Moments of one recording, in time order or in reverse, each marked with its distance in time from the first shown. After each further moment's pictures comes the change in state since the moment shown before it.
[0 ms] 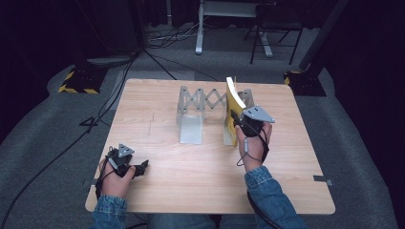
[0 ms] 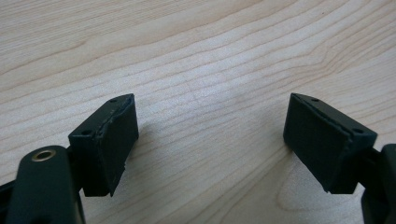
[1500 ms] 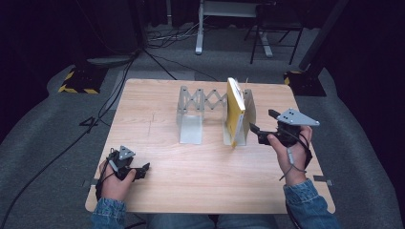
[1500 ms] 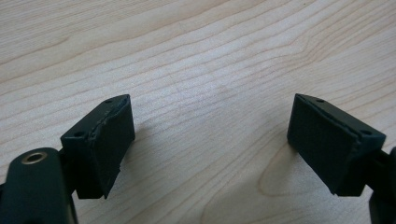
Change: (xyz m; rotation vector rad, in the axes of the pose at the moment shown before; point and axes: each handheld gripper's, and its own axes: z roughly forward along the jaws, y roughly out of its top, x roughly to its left) left arm -0.005 -0.003 -0.003 0.006 -0.028 0.024; right arm -0.057 0.021 -0.090 0.037 0.179 -0.079
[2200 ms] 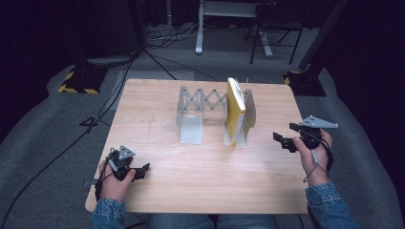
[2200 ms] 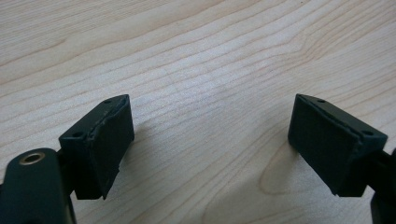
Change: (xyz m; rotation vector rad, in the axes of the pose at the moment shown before) left arm 0.002 0.000 0.000 0.003 -0.010 0.015; right arm -0.075 -0.068 -0.010 0.190 -0.031 0.163
